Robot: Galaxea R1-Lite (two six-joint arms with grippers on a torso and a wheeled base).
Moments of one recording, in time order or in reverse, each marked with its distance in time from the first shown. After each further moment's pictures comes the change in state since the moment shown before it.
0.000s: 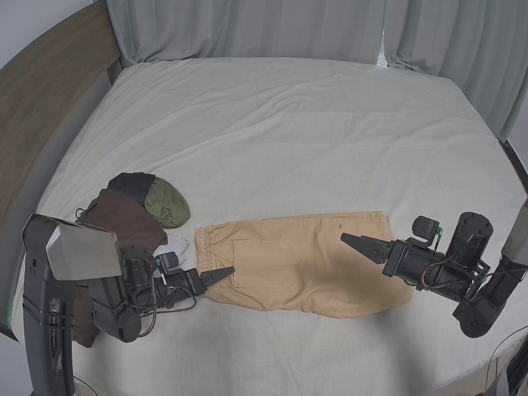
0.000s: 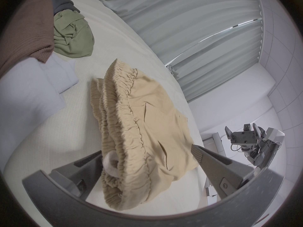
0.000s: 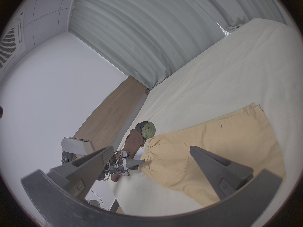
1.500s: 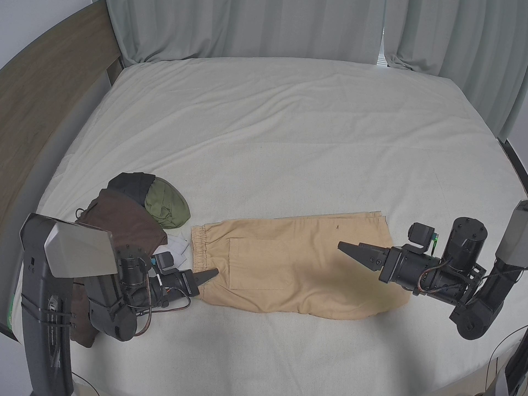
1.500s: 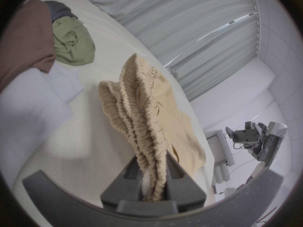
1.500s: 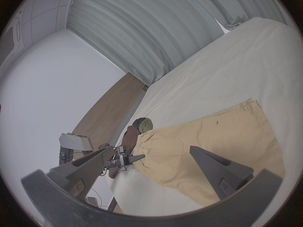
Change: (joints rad) left arm 0.036 0.005 0.006 -0.002 0.003 0.092; right arm 0.001 0.033 0.010 0.000 -0.001 -0.020
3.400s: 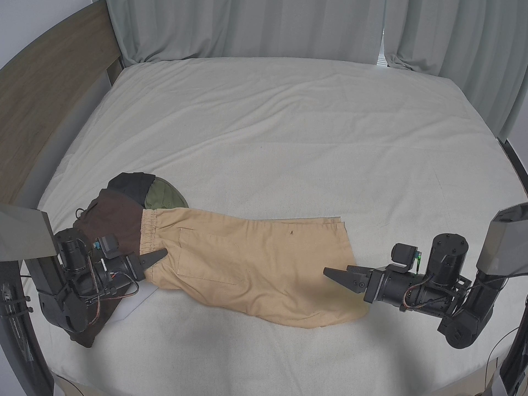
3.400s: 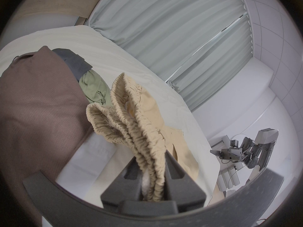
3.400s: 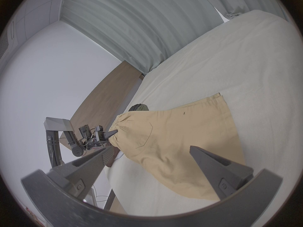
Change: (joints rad) left arm 0.238 -0.263 0.197 0.001 -0.120 0.073; right arm 0.049 0.099 0.017 -0.001 -0.016 -0.030
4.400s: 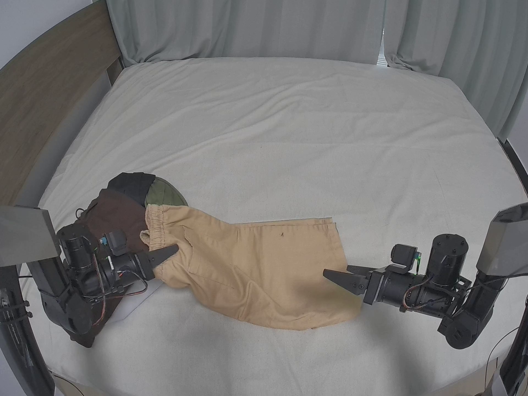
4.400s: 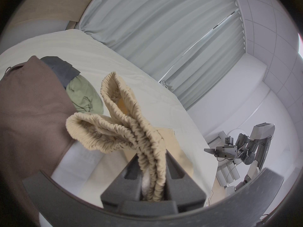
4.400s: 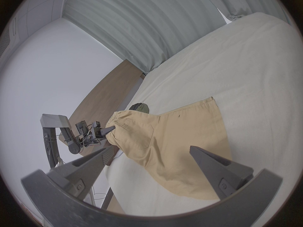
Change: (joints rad) left arm -0.080 -0.046 -0.001 0.001 0.015 0.023; right arm 0.002 0.000 0.003 0.000 0.001 -0.027
